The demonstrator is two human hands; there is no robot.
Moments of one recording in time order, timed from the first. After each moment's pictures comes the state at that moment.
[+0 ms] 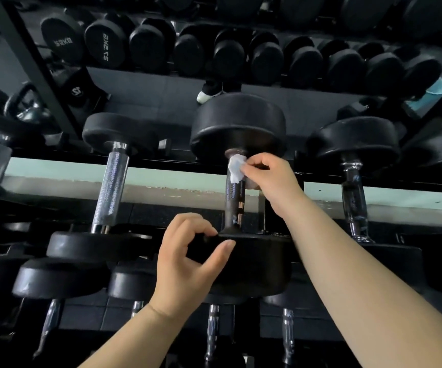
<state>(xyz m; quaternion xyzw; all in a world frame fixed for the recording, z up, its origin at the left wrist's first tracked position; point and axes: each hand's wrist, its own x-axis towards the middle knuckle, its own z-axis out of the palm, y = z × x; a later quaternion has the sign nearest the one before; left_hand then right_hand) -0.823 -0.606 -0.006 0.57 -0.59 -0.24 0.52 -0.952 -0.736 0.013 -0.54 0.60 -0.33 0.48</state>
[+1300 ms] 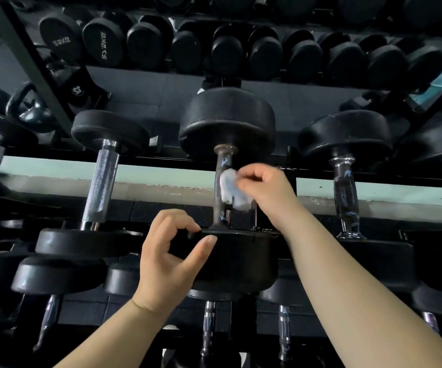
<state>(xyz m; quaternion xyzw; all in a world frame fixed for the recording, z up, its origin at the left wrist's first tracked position) -0.824 -0.607 -0.006 0.57 -0.60 -0.22 0.52 -0.968 -0.715 0.016 -0.56 0.56 -0.31 0.52</state>
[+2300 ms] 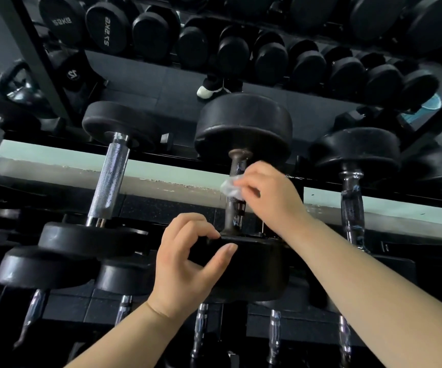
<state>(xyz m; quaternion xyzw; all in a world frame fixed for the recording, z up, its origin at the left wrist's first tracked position) -0.821 -0.607 -0.013 0.55 -0.59 -0.21 0.55 -0.953 -0.716 0.021 -0.83 0.48 -0.19 0.19</state>
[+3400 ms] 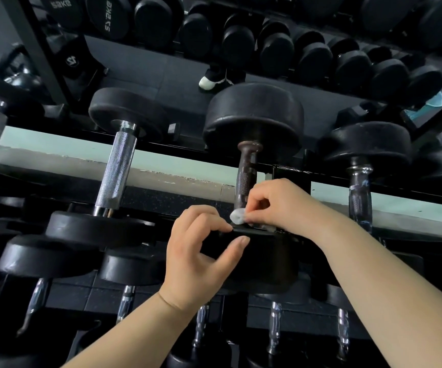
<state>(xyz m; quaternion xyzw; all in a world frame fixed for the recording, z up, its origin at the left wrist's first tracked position) -0.822 -0.607 -0.015 0.55 -0.59 -0.20 0.55 -0.954 -0.708 0.041 -0.79 0.50 0.02 0.34</state>
